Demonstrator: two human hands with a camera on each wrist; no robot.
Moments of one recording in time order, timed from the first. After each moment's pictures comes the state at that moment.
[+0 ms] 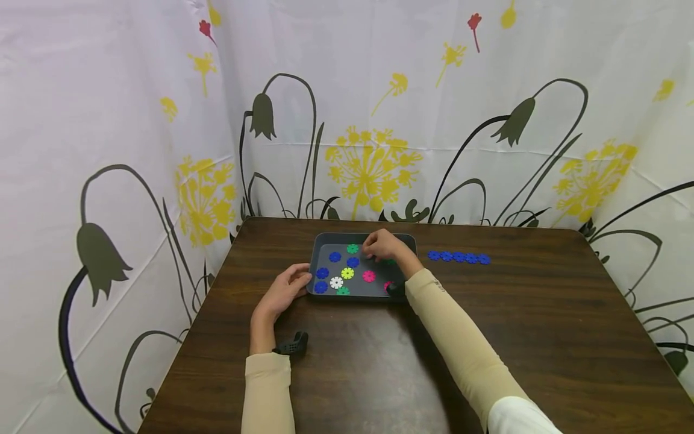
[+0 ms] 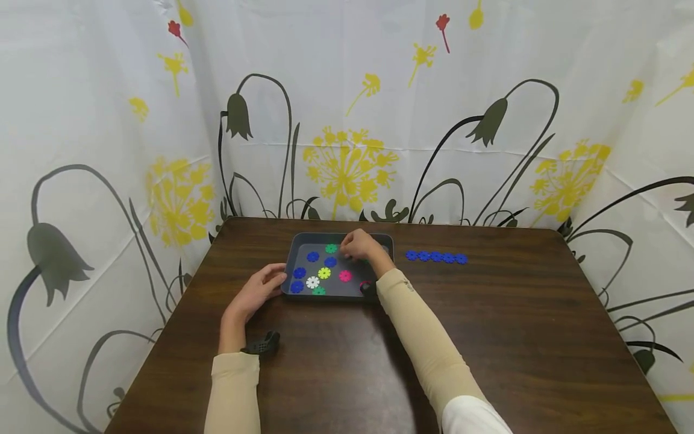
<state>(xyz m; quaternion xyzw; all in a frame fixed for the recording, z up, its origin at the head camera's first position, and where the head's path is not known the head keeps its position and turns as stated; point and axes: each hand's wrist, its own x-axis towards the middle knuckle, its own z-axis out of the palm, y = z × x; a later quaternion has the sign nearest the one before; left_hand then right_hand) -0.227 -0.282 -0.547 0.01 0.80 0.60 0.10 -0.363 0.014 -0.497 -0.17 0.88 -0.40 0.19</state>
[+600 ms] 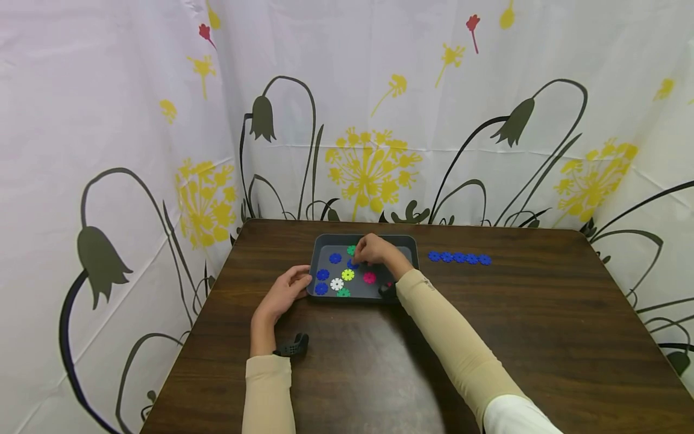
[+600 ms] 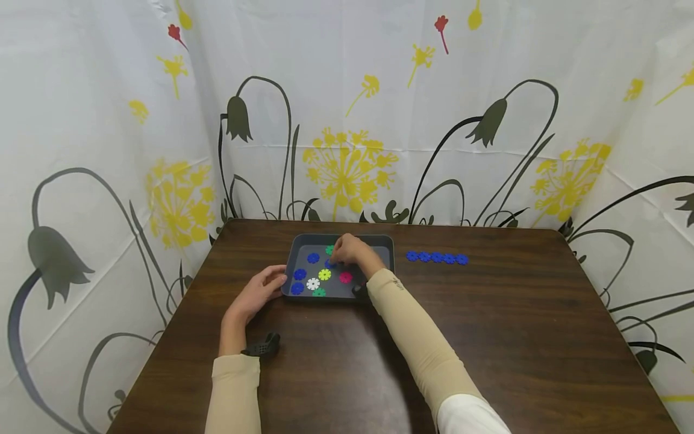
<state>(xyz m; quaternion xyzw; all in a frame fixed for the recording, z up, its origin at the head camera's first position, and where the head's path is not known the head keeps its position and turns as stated) -0.229 -0.282 -0.548 0.00 0.80 0.60 0.10 -0.362 -0.010 -0.501 -0.18 0.88 -0.37 0.23</state>
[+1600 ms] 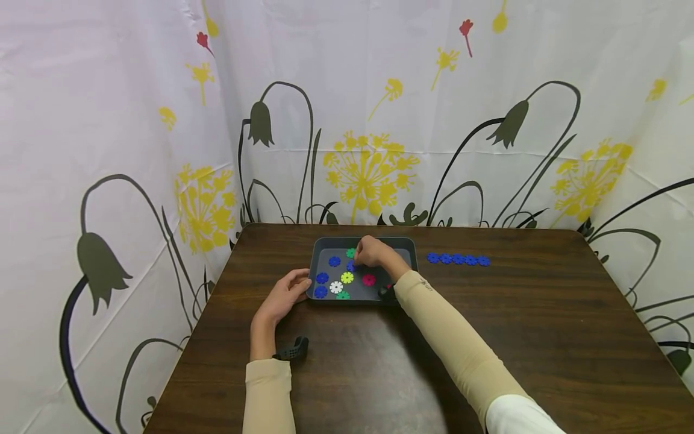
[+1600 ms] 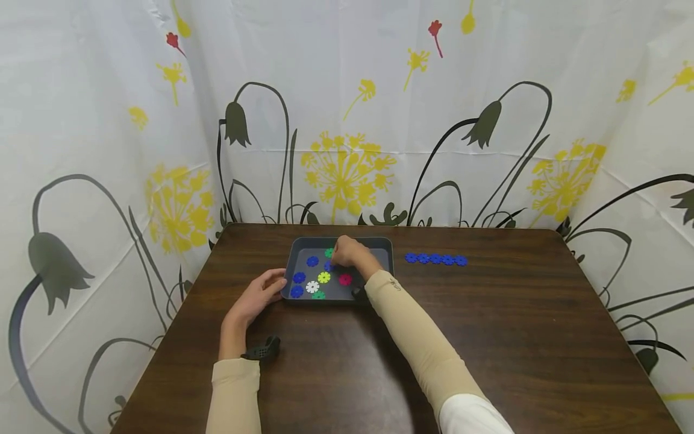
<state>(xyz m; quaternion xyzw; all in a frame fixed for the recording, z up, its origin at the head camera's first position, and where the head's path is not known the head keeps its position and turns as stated) -0.229 -0.282 -0.546 0.00 0.80 0.60 0.10 -0.363 -0.018 -0.494 -0.17 0.91 -0.29 0.22</state>
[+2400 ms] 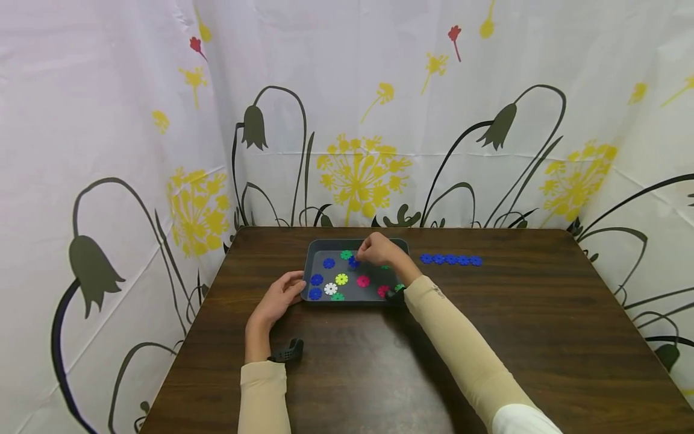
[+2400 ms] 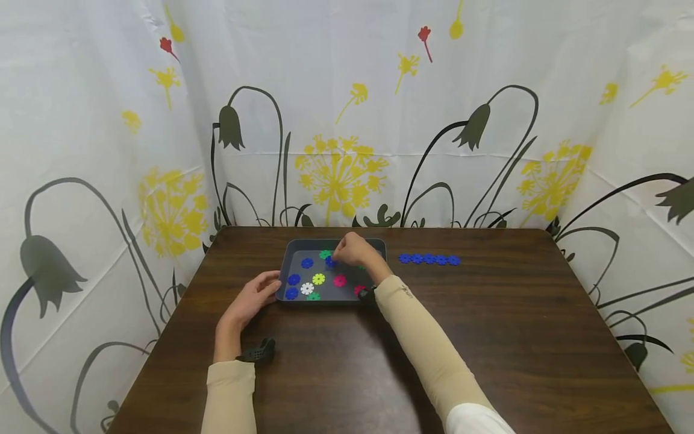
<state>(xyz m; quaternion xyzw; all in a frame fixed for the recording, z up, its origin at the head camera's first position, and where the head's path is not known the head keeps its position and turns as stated) -0.229 -0.281 -0.545 0.01 0.80 0.60 0.09 -0.349 0.020 -0.479 -0.19 0.88 -0.39 0.18</state>
